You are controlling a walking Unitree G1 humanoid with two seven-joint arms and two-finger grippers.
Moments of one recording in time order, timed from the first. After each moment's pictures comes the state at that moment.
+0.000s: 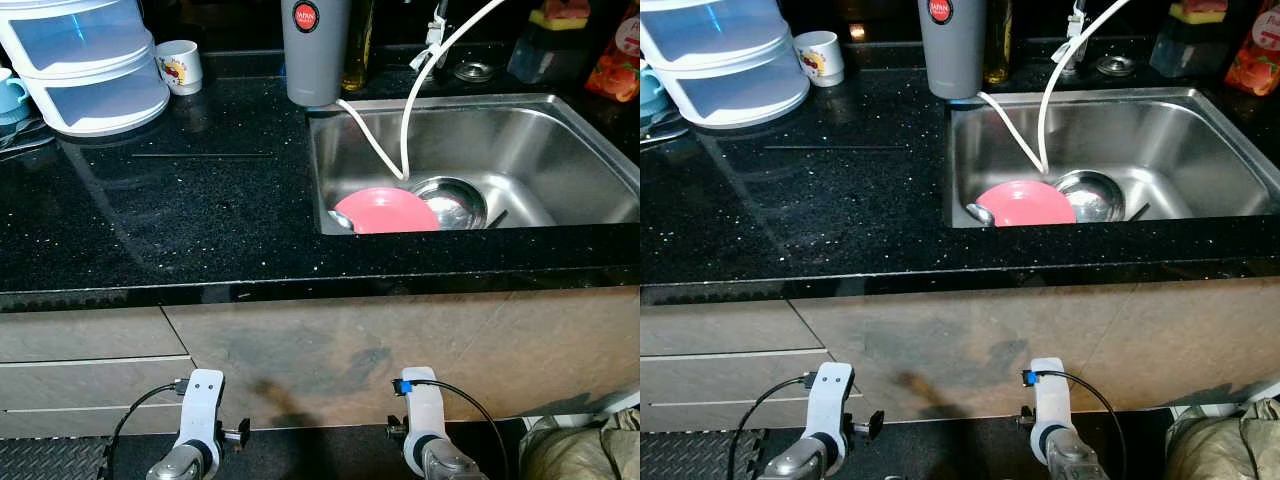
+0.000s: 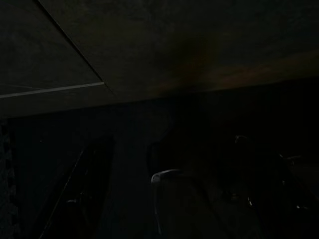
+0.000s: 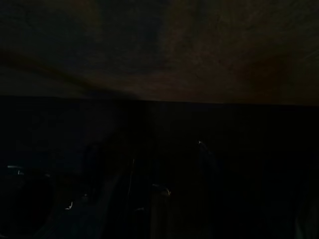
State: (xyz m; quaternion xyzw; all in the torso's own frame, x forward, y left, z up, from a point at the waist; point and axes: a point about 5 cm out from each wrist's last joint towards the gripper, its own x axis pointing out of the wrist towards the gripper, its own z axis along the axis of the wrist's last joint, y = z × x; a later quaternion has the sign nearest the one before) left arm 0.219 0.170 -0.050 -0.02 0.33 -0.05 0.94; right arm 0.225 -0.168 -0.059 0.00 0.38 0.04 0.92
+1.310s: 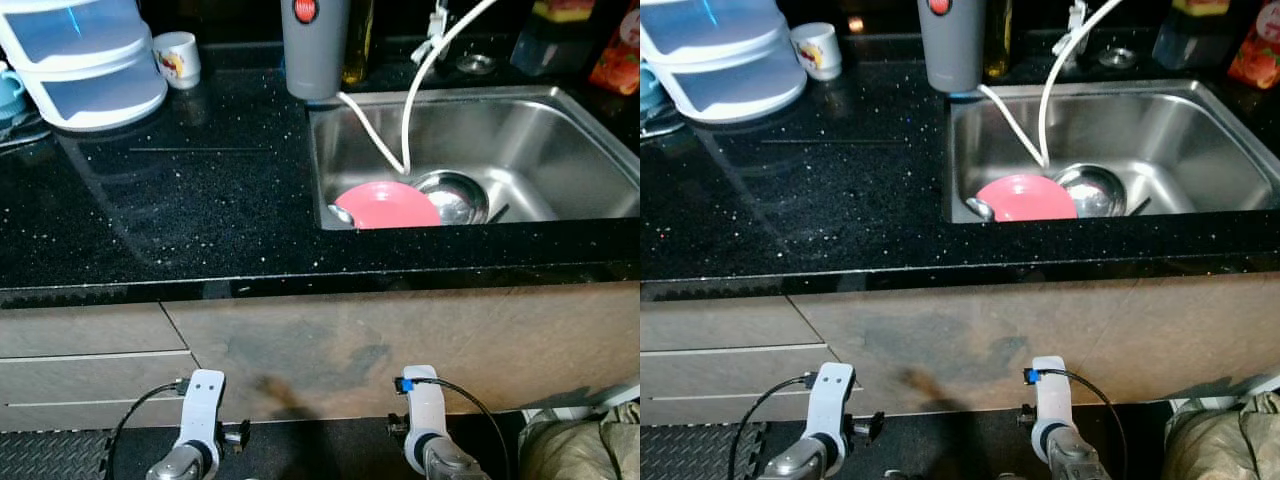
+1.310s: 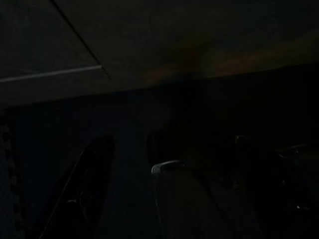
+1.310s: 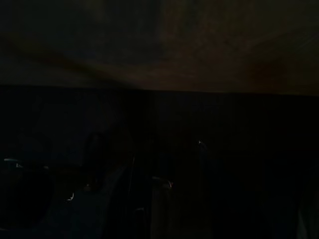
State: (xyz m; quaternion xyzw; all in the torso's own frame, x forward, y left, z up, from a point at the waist) left arm 0.218 0.169 -0.050 -0.01 0.33 -0.06 0.94; right arm 0.226 -0.170 -0.059 0.00 0.38 0.04 0.92
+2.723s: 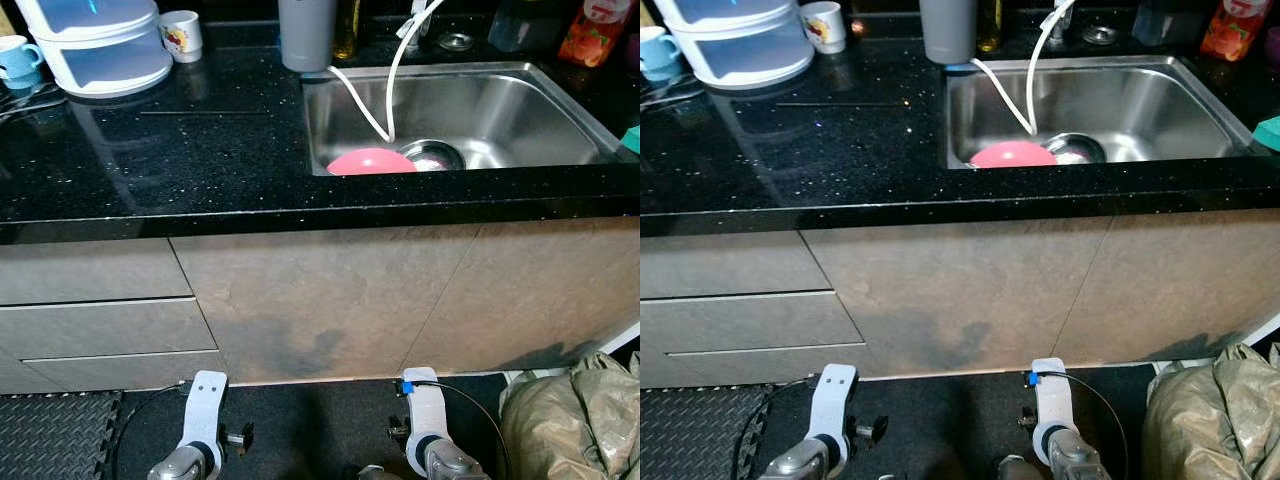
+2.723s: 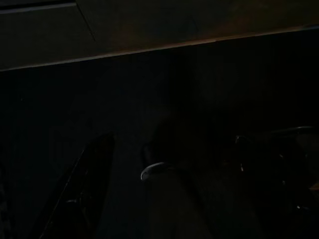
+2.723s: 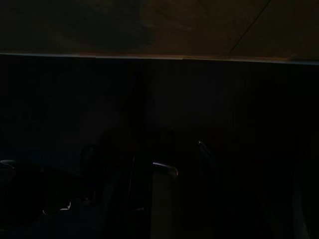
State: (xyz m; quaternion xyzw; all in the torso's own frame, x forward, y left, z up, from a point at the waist) left arm 0.218 0.167 -0.051 -0.02 0.34 -0.07 0.94; right arm 0.226 -0.171 -0.058 -0.01 0.38 0.05 0.92
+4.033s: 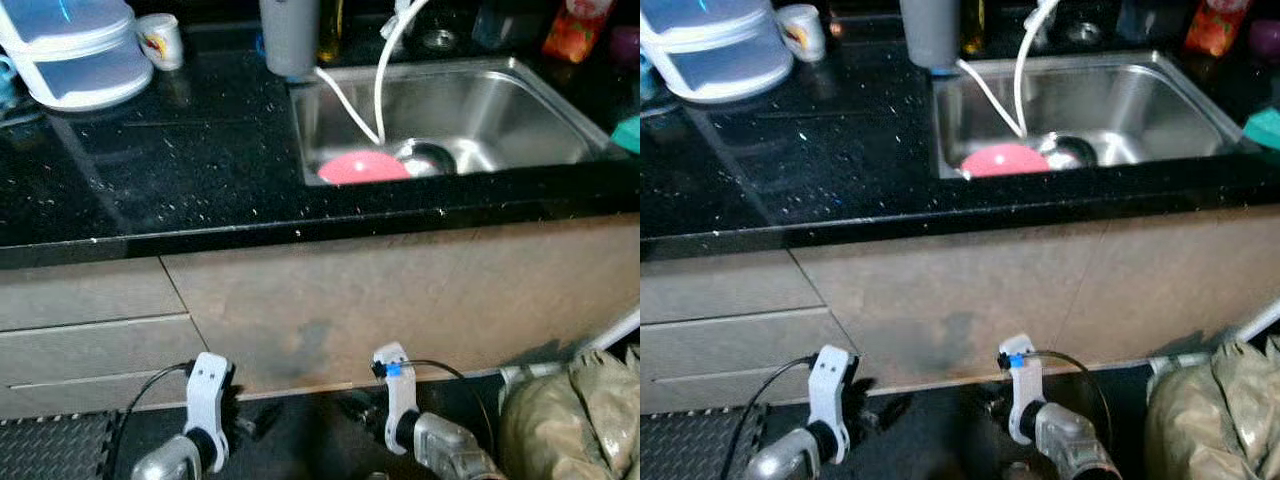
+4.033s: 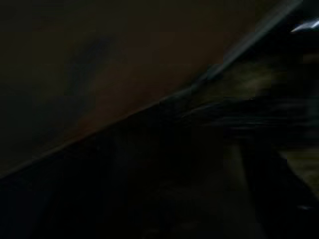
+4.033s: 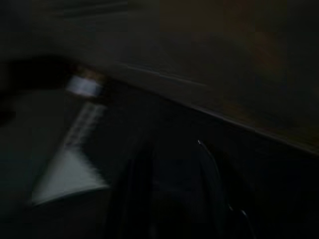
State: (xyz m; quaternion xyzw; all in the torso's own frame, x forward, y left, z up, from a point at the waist) left arm 0.218 0.140 0.057 -0.16 0.14 -0.36 0.91; right arm 0.254 -0.135 0.017 0.15 0.25 0.43 0.85
